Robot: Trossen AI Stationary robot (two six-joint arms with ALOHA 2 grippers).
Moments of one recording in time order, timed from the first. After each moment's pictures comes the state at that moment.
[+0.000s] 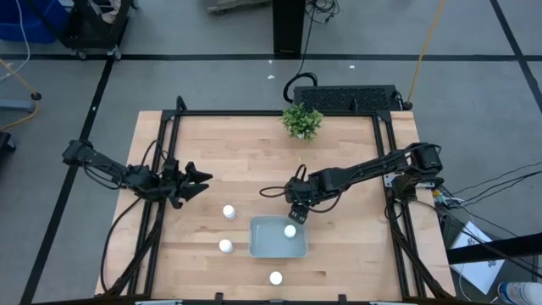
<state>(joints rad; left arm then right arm) -0.39 0.31 0.04 0.49 -0.42 -0.52 0.14 1.75 1.19 -0.69 0.05 0.66</state>
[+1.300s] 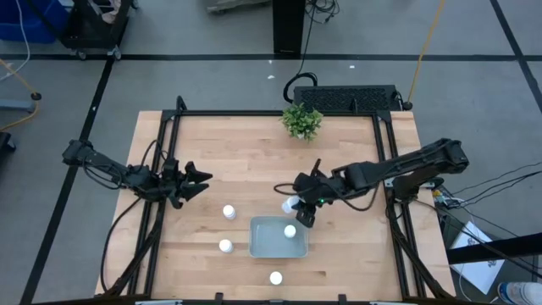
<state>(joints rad) -0.39 0.31 0.04 0.49 -0.43 -0.51 0.23 1.51 1.26 -0.66 0.11 0.64</state>
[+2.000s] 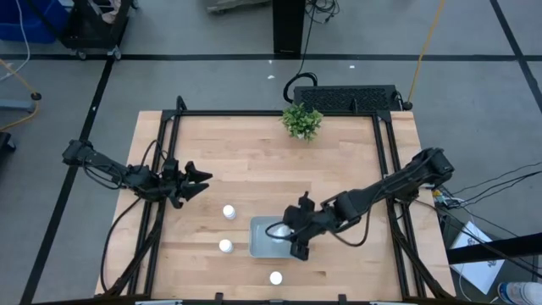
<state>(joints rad) -0.39 0.31 0.04 0.49 -0.43 -0.50 0.43 1.70 1.38 -0.57 0.16 0.67</state>
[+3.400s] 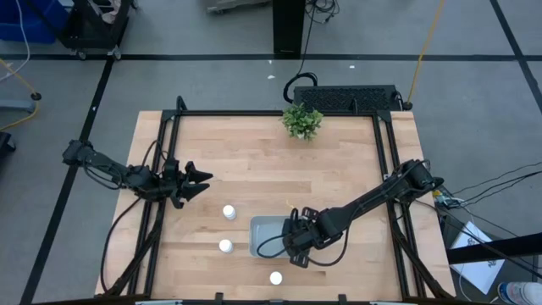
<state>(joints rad) -0.39 0.31 0.04 0.47 -0.44 -0.51 0.46 1.91 1.45 -0.79 0.10 0.77</state>
